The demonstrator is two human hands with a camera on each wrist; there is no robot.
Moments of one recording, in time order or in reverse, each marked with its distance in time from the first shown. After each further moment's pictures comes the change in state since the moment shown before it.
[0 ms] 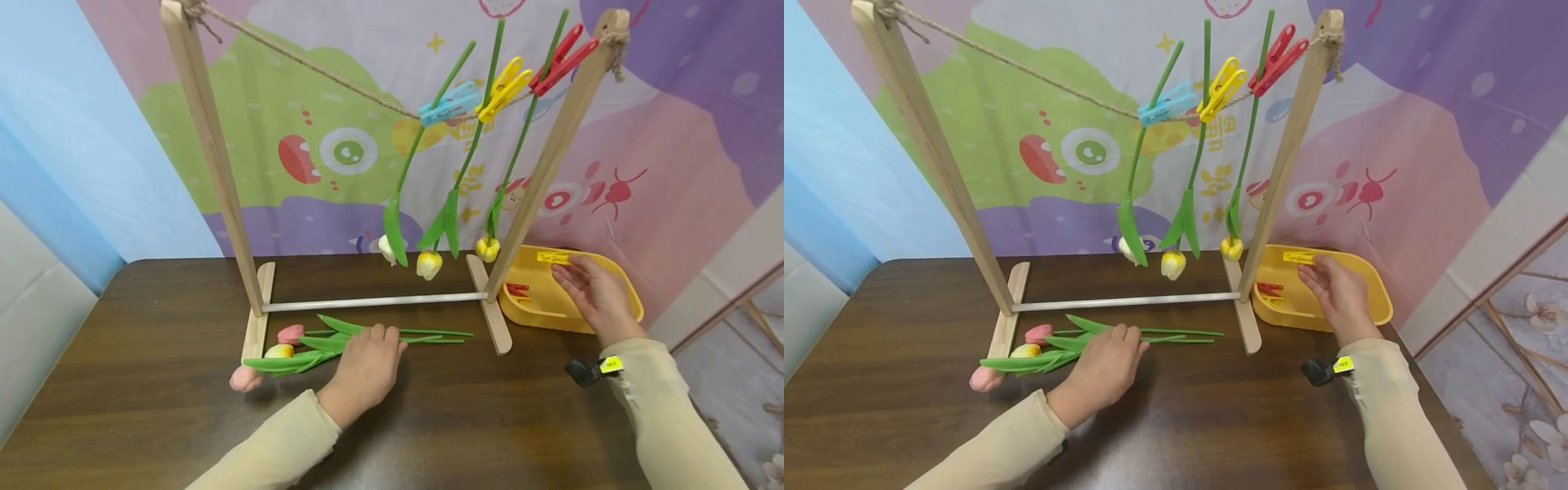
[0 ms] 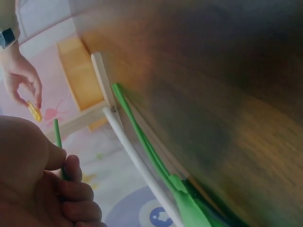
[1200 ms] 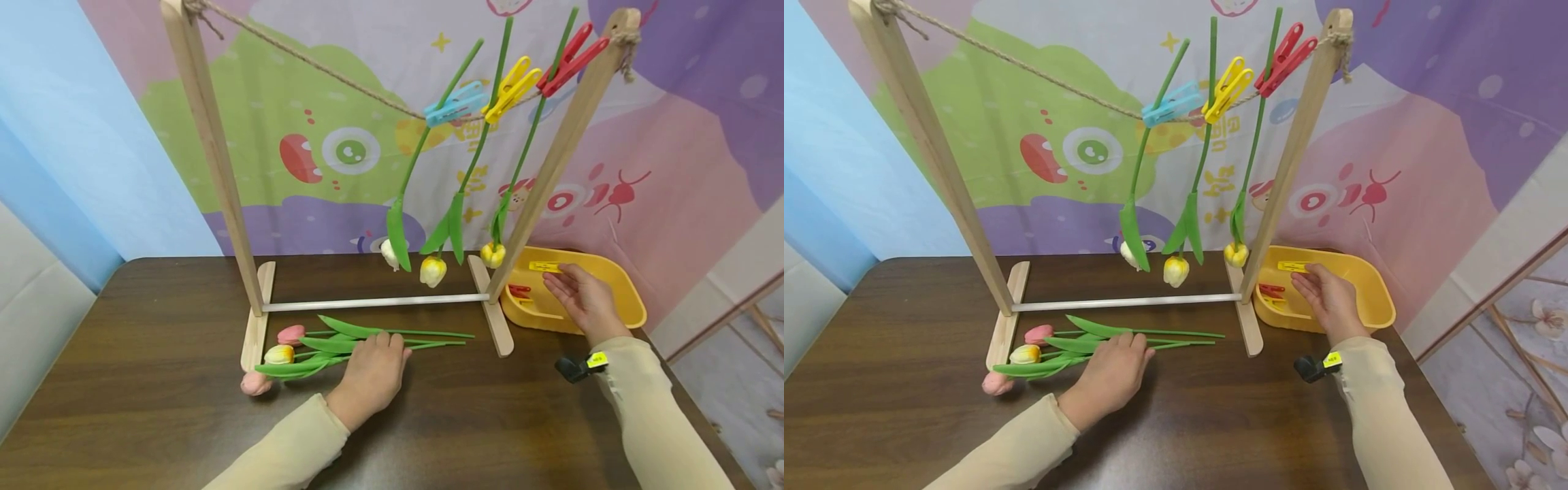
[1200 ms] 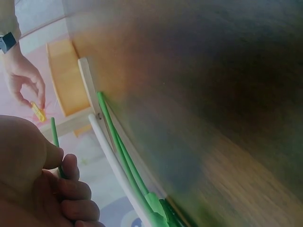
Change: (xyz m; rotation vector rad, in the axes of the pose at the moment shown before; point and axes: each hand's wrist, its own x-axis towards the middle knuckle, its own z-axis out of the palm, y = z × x) left_hand -0.003 0.004 0.018 0.001 -0.085 -0.038; right_hand 0.018 0.015 -0.010 -0.009 0.007 0.043
